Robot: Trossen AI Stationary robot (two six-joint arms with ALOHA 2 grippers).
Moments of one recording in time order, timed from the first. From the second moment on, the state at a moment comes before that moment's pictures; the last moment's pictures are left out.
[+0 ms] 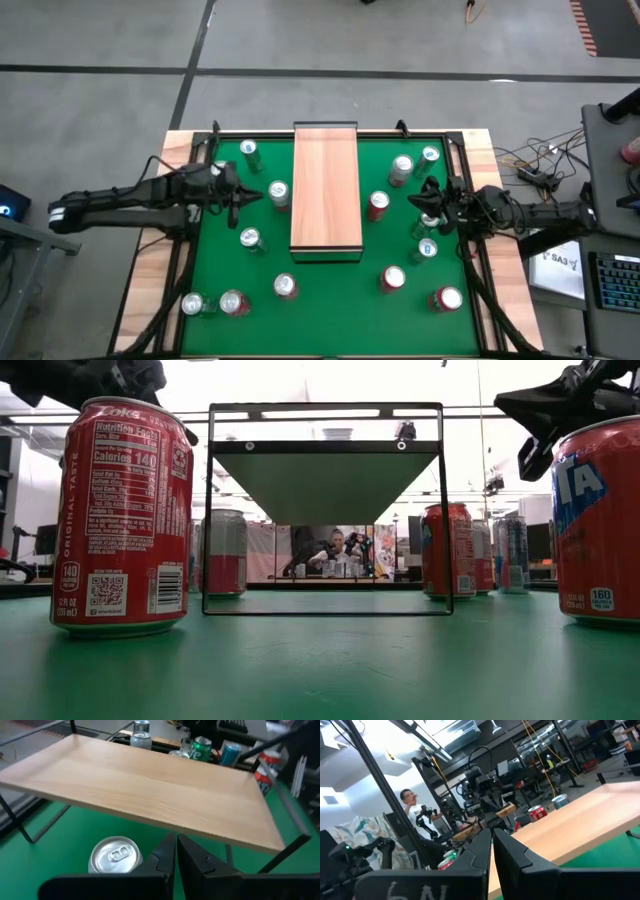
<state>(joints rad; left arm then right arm) 0.19 0.63 0.52 -0.27 0.04 -0.12 -0.06 0.24 0.02 0.47 0.00 0.50</state>
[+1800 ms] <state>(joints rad) 0.19 1.30 1.01 -0.81 -0.27 0.10 -0.07 0.59 0.55 0.00 0.08 0.05</state>
